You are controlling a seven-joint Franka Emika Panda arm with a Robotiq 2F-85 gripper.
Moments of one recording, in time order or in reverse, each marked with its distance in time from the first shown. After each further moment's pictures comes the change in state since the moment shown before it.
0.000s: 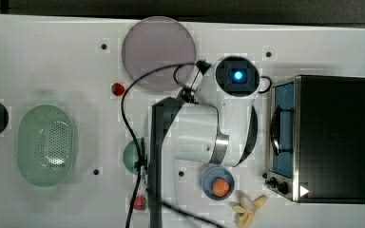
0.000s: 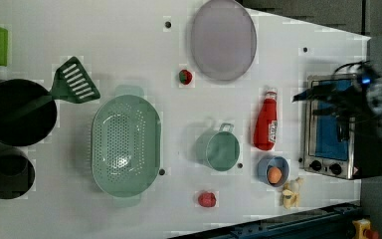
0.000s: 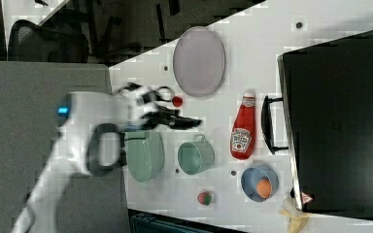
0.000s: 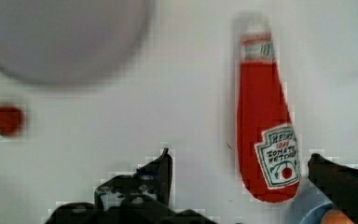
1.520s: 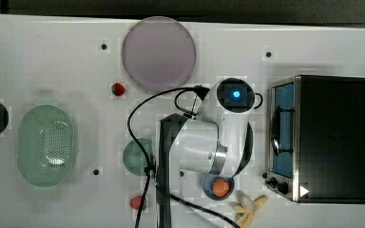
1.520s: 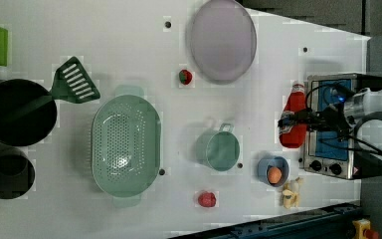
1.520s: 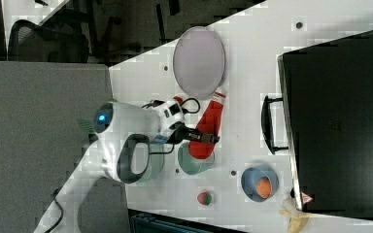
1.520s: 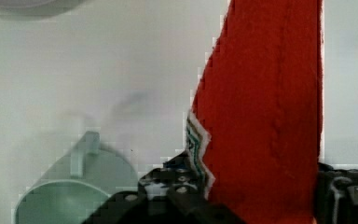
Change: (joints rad) arm -0.016 0.043 -0.011 -0.168 0.005 0.083 -0.185
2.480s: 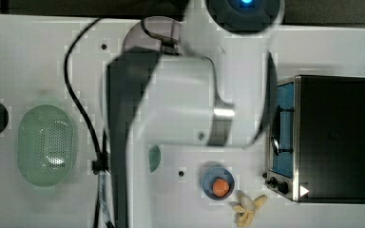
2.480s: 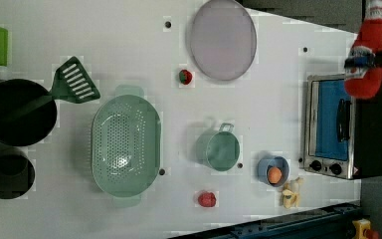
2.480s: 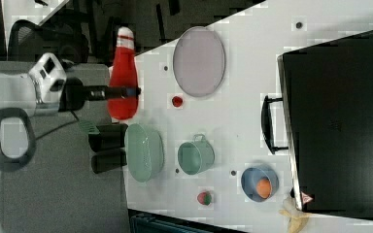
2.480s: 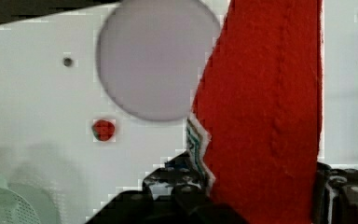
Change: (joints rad) arm 0.035 -0.040 0.040 0.579 -0.001 -0.360 -0.003
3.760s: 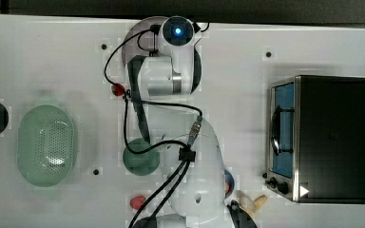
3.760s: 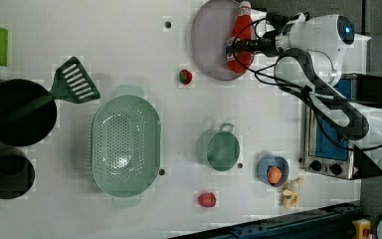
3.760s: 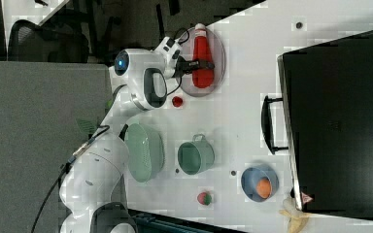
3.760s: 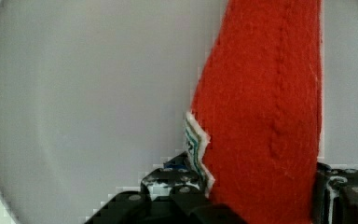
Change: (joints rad) arm 0.043 0.751 0.083 0.149 -0.134 0.599 -0.056
